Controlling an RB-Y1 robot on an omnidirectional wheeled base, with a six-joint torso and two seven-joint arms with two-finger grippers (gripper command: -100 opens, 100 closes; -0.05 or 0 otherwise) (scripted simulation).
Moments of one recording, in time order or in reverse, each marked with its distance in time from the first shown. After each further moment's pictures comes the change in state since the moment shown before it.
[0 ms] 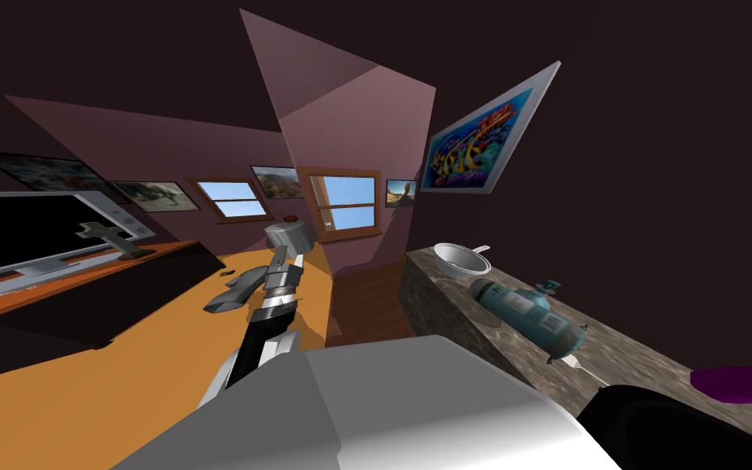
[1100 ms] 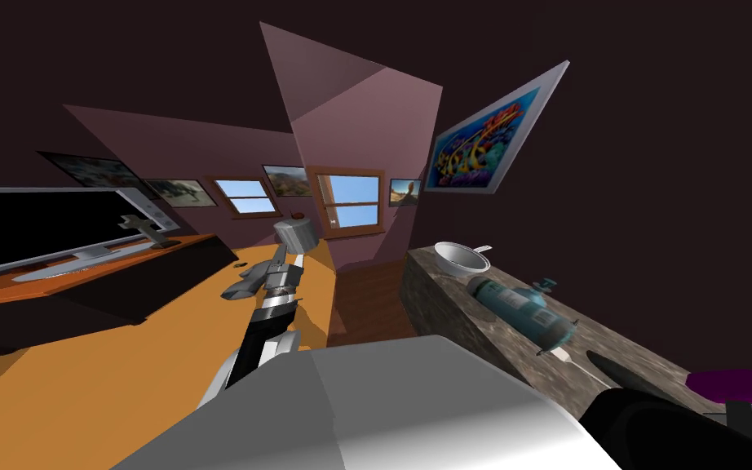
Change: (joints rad) left arm 0.000 0.000 0.000 0.000 0.000 0.000 0.000; right arm 0.068 -0.161 -0.068 0.063 -0.056 -0.156 -0.088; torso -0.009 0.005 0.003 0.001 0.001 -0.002
